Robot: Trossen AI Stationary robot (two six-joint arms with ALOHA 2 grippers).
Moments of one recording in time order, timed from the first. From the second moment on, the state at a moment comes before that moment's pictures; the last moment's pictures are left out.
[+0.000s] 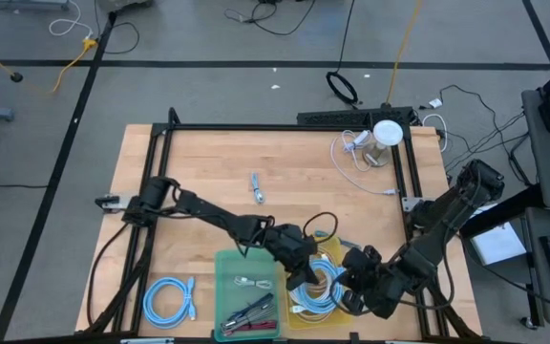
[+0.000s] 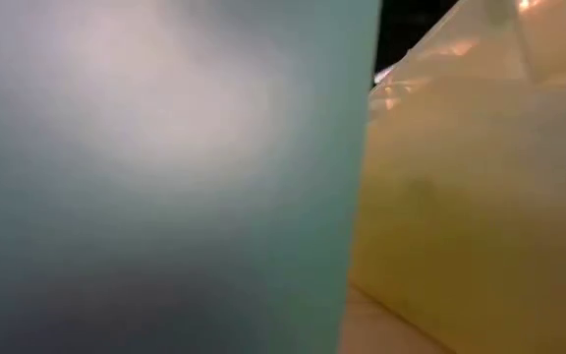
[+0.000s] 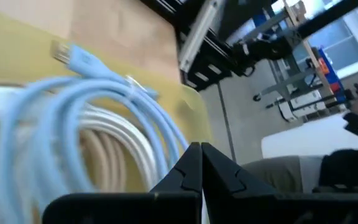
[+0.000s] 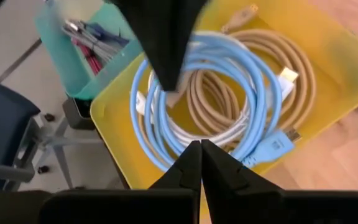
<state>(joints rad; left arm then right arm) -0.24 2.11 1.44 0.26 0.42 -0.72 0.81 1.48 1.21 -0.78 0.39 1.38</state>
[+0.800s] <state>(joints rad) -0.23 2.13 1.44 0.00 0.24 -0.64 0.78 1.48 1.21 -0.81 0.51 1.41</state>
